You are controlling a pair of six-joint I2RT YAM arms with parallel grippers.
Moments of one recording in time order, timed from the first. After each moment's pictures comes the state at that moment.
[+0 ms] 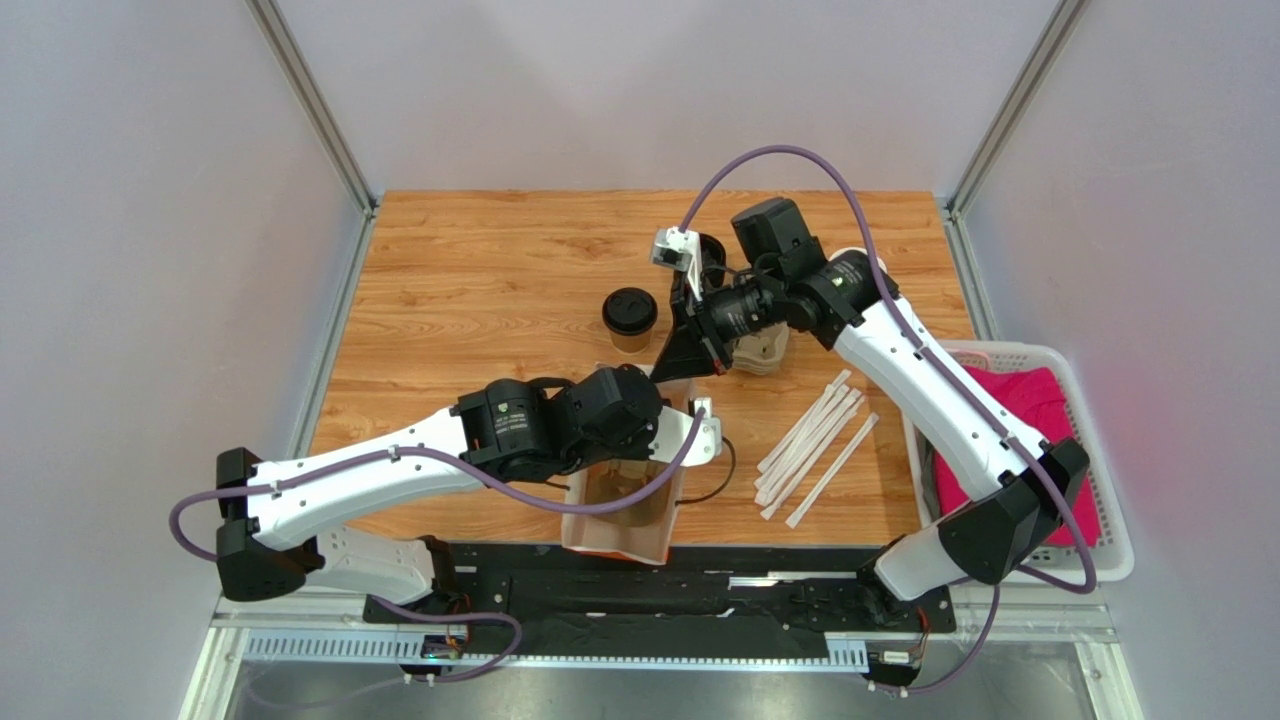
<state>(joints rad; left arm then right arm) -1.25 1.26 1.31 -0.86 -0.37 0.58 0.63 1.49 1.60 -0.89 -0.89 -0.18</state>
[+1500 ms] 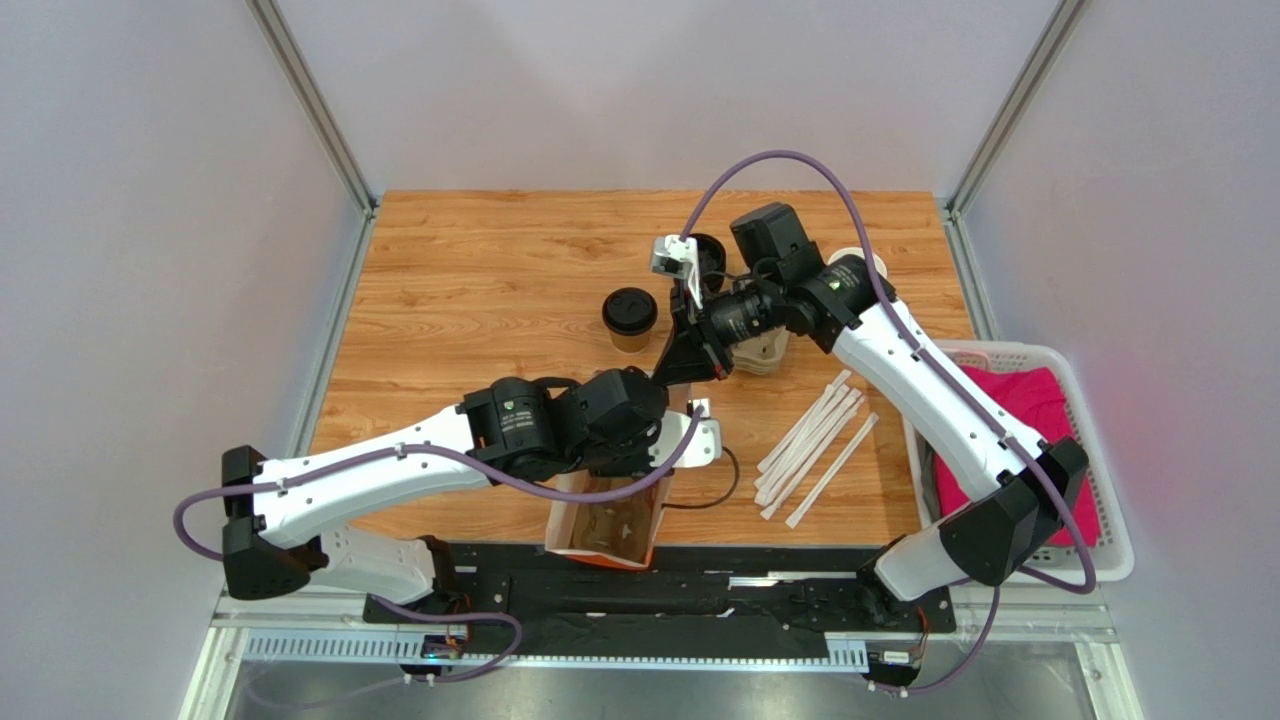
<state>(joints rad) -1.24 1.29 1.31 -0.92 -0.27 0.46 0.63 1.48 1.57 -0.87 -0.94 -0.25</state>
